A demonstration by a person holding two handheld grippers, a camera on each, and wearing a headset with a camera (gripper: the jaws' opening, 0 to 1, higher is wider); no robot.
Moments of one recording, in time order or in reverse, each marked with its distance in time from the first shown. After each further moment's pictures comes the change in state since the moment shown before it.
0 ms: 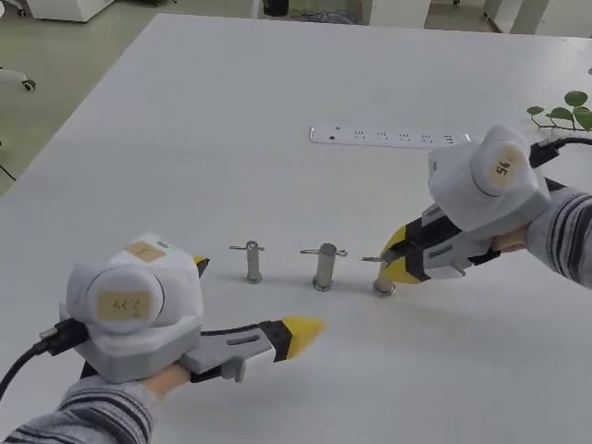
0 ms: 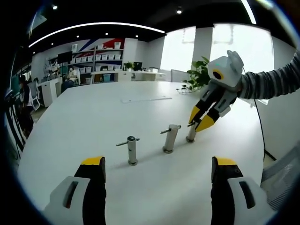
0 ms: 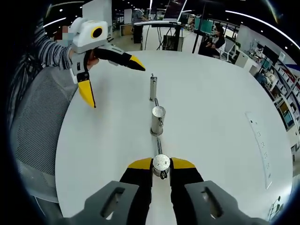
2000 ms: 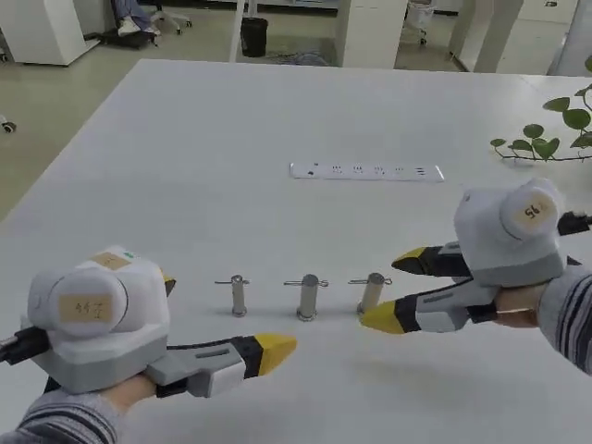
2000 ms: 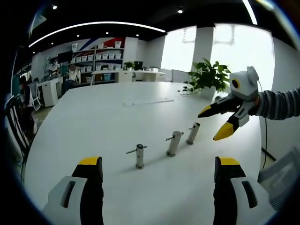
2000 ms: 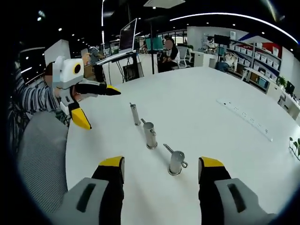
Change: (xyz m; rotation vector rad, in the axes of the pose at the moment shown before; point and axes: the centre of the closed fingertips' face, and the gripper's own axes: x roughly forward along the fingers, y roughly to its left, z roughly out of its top) left arm -0.015 0.007 0.020 0.002 0.013 0.001; right arm -0.037 0.009 0.006 0.418 -0.280 -0.231
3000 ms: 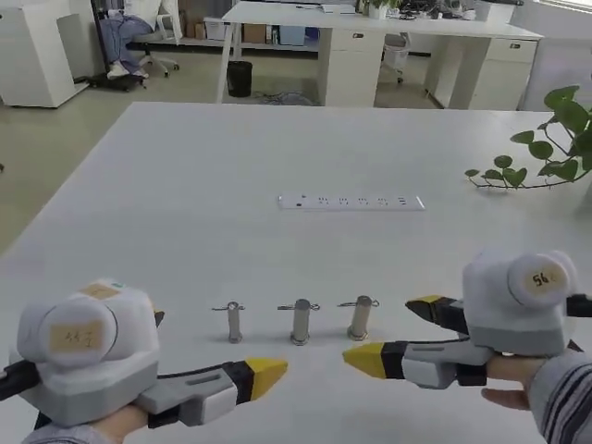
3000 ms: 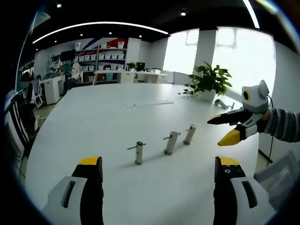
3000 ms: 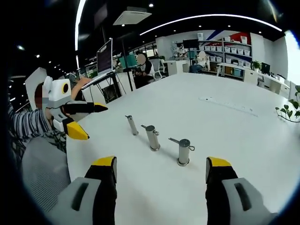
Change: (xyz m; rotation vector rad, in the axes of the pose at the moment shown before) left arm -0.018 -0.004 0.000 -0.032 -0.013 0.011; right arm -0.017 0.015 -0.009 0.218 -0.117 -0.144
